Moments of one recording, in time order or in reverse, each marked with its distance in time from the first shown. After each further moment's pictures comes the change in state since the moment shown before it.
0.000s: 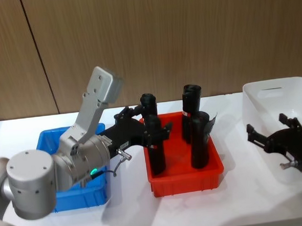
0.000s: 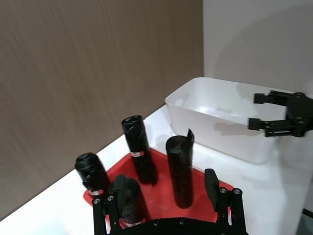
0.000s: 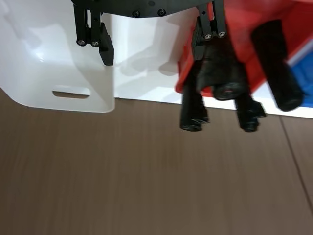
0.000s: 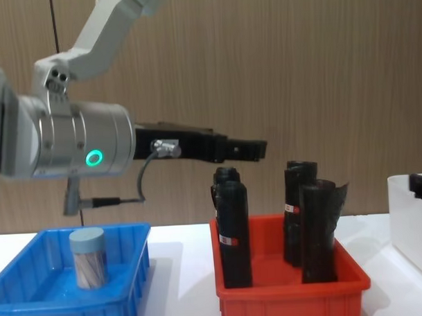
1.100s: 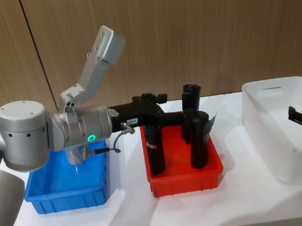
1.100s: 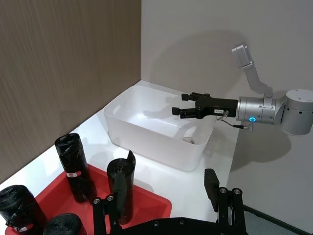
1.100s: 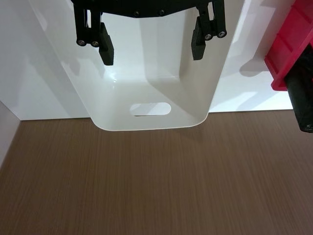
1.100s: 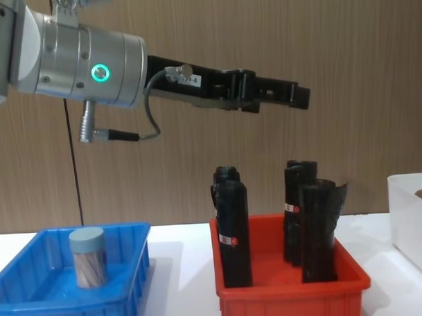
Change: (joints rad) left arm -0.177 -0.047 -0.036 0.082 -0.070 0.245 -0.319; right arm 0.235 0.040 0.090 0.321 0.071 0.113 0.020
